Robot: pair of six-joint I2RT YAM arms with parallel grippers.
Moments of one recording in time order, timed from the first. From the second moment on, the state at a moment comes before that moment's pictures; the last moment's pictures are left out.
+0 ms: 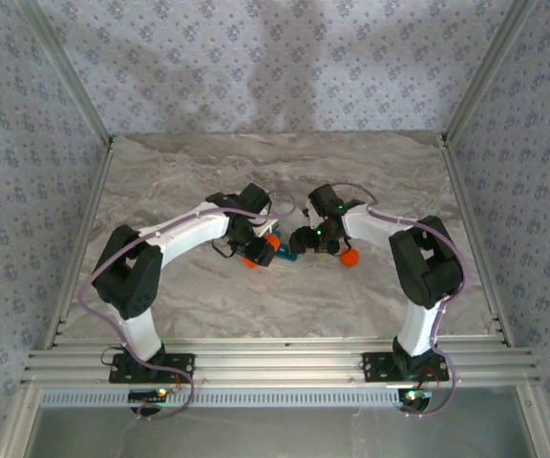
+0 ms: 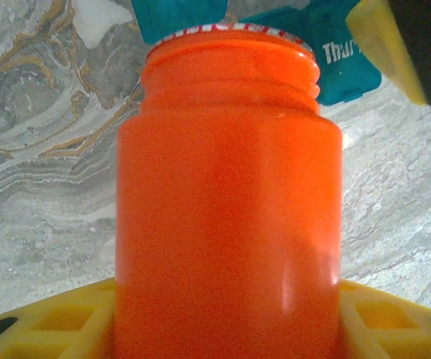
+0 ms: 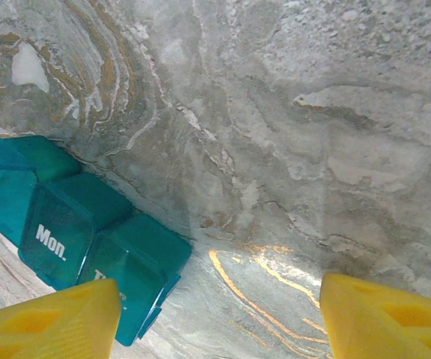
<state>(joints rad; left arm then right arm) -0.70 1.77 1.29 -0.85 0.19 -0.11 0.51 1.82 1.12 -0.53 -0.30 0.37</state>
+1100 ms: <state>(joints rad) -0.62 1.53 1.14 -0.49 0.33 -0.02 0.41 1.64 1.11 -0.55 -0.23 0.56</state>
